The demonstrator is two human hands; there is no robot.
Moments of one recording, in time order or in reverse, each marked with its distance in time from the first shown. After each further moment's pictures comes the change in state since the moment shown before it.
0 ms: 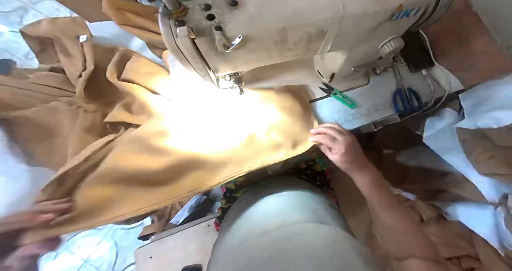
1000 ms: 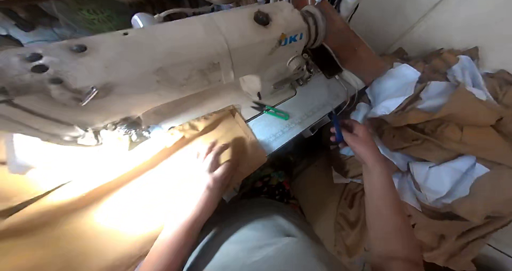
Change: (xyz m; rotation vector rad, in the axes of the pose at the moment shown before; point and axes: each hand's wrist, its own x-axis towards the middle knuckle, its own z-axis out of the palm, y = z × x) left_hand 0.173 0.064 0.394 0.423 -0.288 0.353; right_hand -0.057 0.053 -0.149 0.277 0.161 1.244
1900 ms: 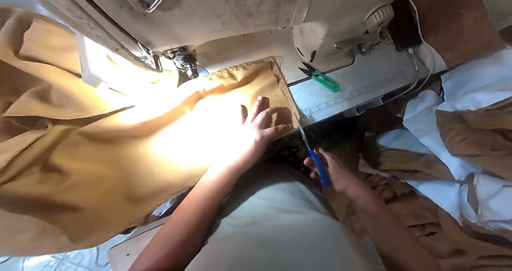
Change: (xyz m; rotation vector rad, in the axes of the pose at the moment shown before) left_hand -0.001 0.002 0.003 -0.007 -0.122 0.028; right_hand -0.090 -0.018 0.121 -0.153 -0.750 0.125
